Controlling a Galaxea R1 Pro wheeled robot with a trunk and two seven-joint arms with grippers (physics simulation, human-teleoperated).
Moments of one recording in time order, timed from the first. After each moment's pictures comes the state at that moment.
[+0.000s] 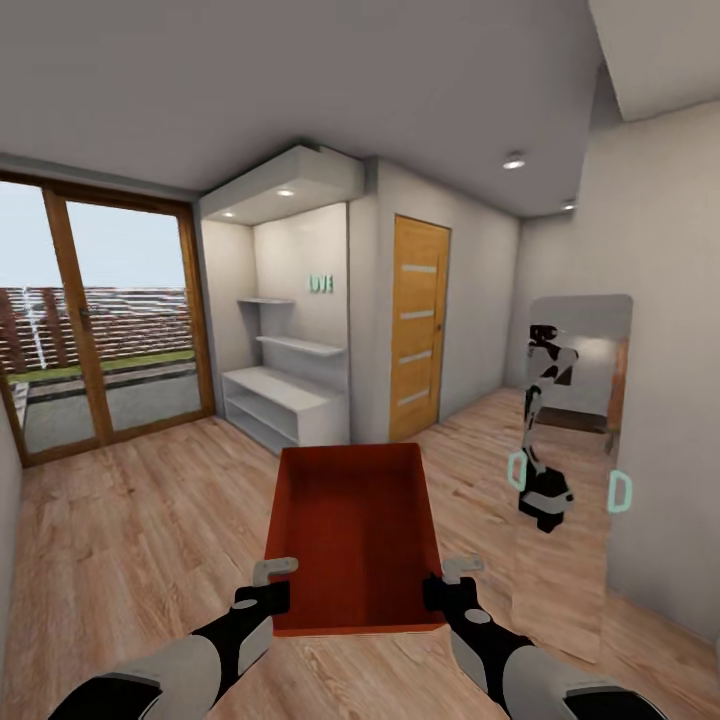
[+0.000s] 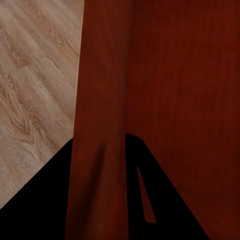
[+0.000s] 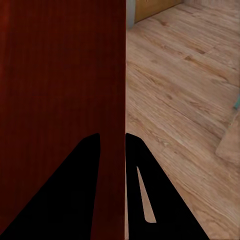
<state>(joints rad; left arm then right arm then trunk) -0.74 -0.11 -0.10 -0.04 0.18 -0.09 0.20 -0.71 0.11 0.03 -0.04 0.03 -0.25 -0.09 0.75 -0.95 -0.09</state>
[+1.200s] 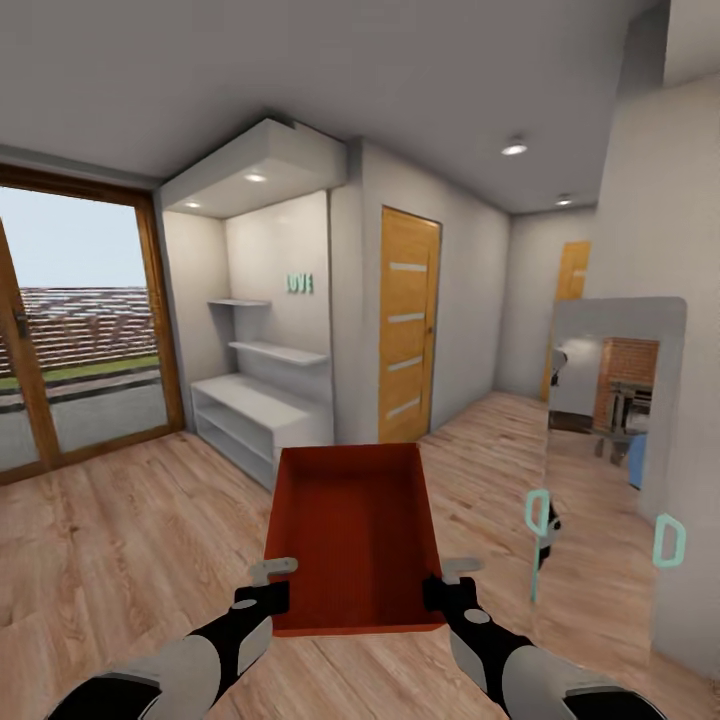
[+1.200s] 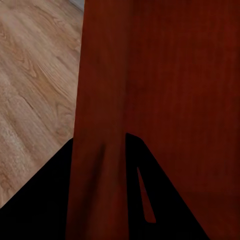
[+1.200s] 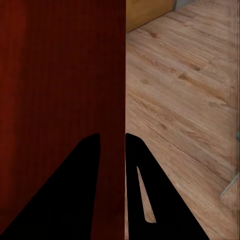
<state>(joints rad) -0.74 -0.11 -0.10 -0.04 0.17 -0.09 0.20 -0.71 0.11 0.03 -0.04 0.04 -0.25 -0.09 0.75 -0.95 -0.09</state>
